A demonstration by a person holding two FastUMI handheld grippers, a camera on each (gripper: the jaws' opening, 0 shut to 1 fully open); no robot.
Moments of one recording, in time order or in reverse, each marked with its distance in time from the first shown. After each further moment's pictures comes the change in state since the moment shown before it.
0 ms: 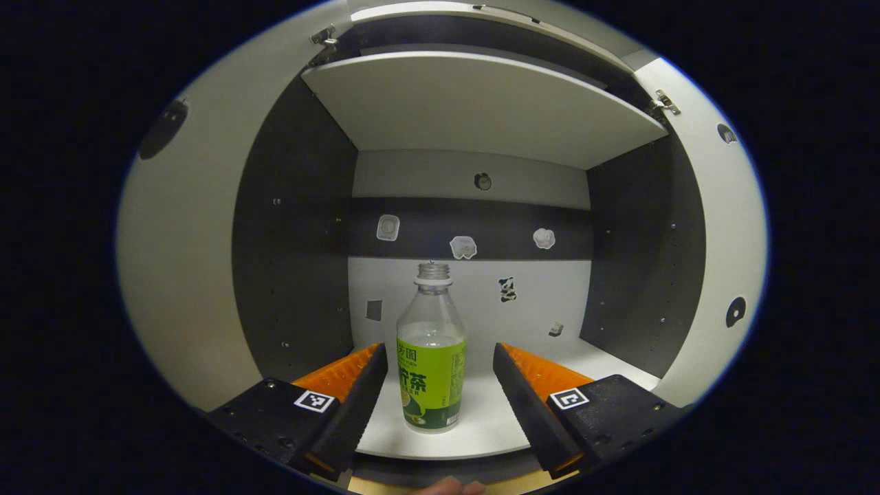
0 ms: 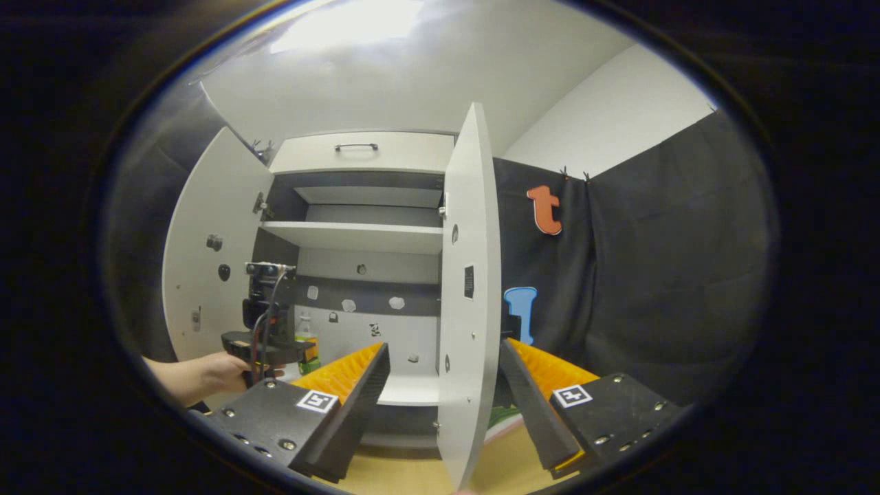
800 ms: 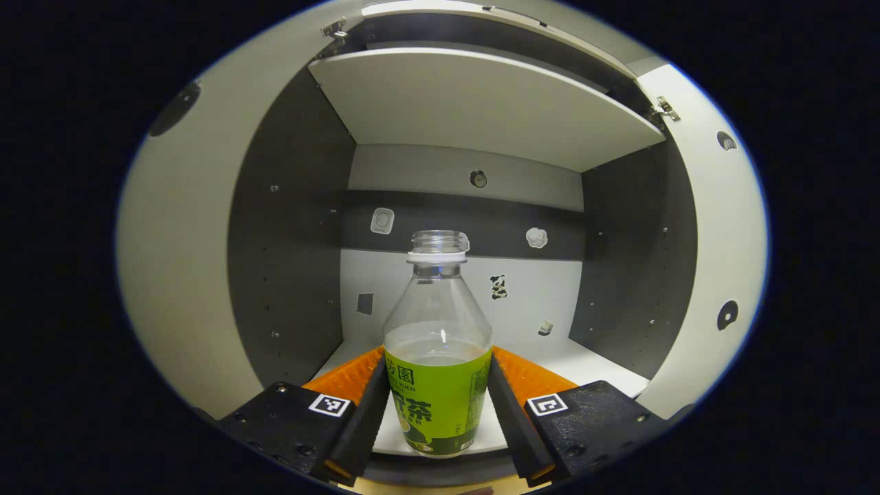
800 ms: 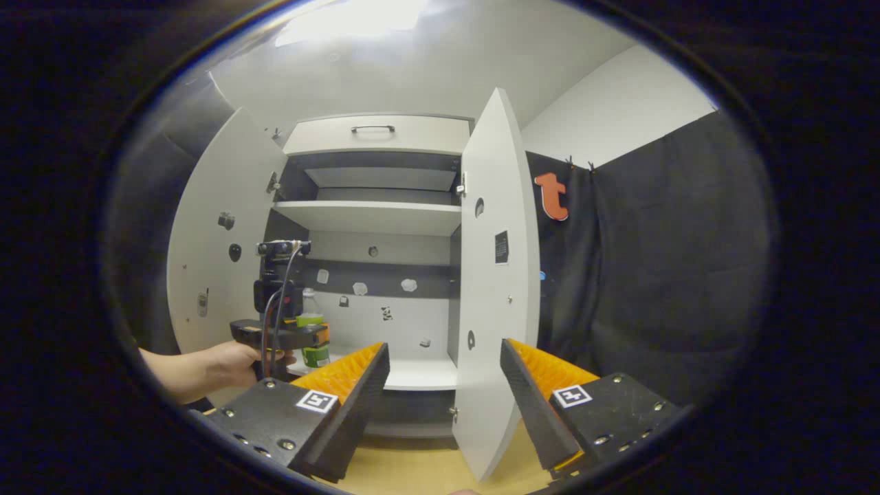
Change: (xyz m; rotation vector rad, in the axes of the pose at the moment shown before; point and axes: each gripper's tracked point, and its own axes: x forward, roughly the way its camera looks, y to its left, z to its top) left arm -0.045 -0.011 0.009 -0.061 -0.003 -0.062; right arm -0.013 0.052 -0.044 0.017 0.069 0.026
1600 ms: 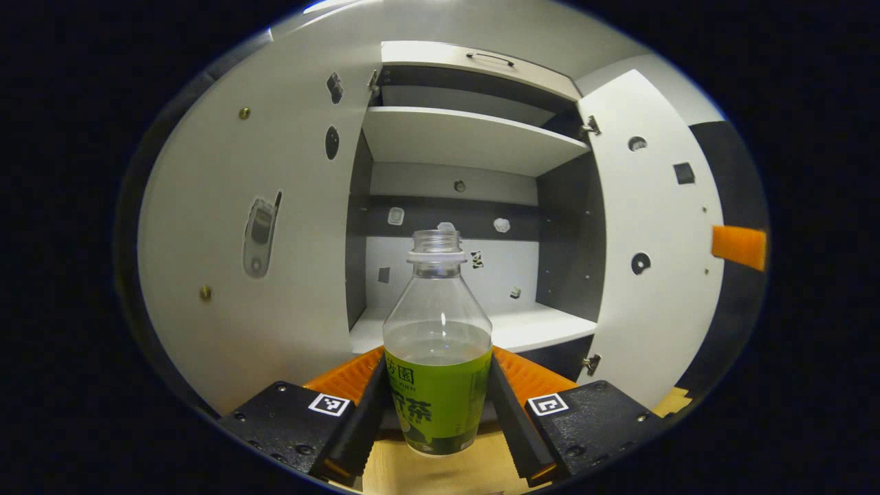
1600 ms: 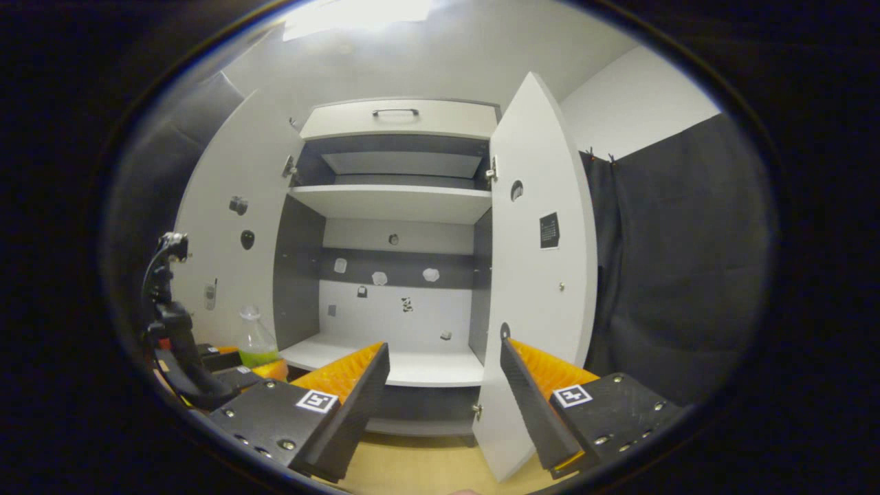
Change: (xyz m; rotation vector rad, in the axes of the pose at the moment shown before) left arm -0.182 0.007 -0.066 0.070 -0.015 -0.084; right arm 0.016 0.045 -0.021 -0.032 0.037 0.060
